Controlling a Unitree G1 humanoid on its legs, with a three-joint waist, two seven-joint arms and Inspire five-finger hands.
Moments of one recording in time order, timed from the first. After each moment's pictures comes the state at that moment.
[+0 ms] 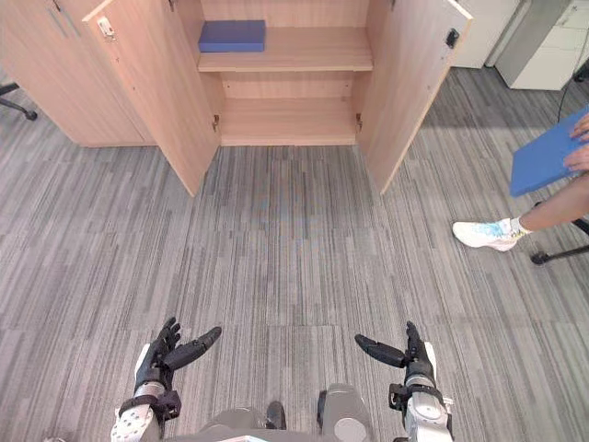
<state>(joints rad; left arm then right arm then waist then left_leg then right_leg) 0.23 0.15 0.10 0.49 -0.20 -0.15 0.05 0.13 -0.16 -0.23 0.67 0.03 -0.08 -0.05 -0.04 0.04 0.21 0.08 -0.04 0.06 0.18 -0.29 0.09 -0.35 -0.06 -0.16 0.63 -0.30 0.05</state>
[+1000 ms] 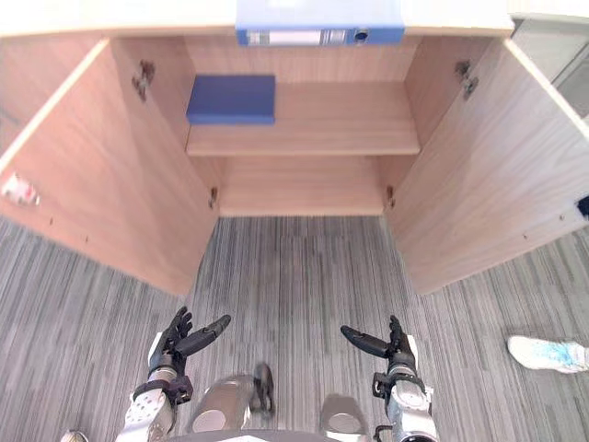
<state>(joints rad) 0.20 0.11 0.11 0.53 -0.22 -0.14 0.05 0.07 -0.10 -0.12 0.74 0.05 -0.07 -0.06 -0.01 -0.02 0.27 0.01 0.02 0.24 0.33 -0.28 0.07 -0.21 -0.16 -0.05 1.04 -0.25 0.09</state>
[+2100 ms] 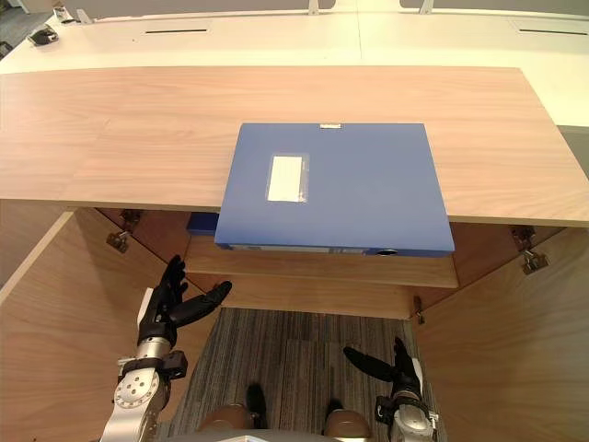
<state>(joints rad) 0.31 0.15 0.03 -0.01 0.03 -0.20 0.09 0.17 -0.09 -0.19 0.72 0.05 -0.10 -0.07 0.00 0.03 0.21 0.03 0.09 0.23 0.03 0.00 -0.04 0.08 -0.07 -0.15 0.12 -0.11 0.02</state>
